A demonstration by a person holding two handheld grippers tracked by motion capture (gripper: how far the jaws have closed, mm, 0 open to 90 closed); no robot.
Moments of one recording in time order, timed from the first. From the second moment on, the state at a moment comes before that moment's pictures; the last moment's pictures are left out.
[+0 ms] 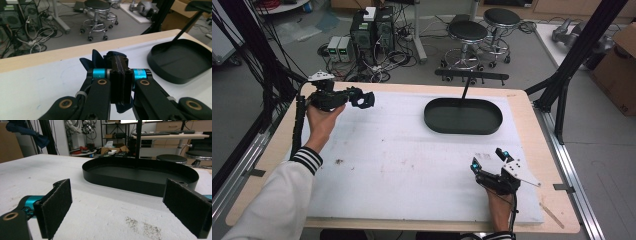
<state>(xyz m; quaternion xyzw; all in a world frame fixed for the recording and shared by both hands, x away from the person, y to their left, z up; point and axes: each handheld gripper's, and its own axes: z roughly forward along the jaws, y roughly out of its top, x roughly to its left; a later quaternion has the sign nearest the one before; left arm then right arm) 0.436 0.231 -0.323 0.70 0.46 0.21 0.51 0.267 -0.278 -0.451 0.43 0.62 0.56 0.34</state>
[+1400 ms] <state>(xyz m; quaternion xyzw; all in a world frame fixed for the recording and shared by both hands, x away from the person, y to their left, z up) 0.439 0.104 -0.302 0.75 0.36 0.15 0.53 0.268 -0.280 -0.452 0.43 0.61 0.57 0.34</state>
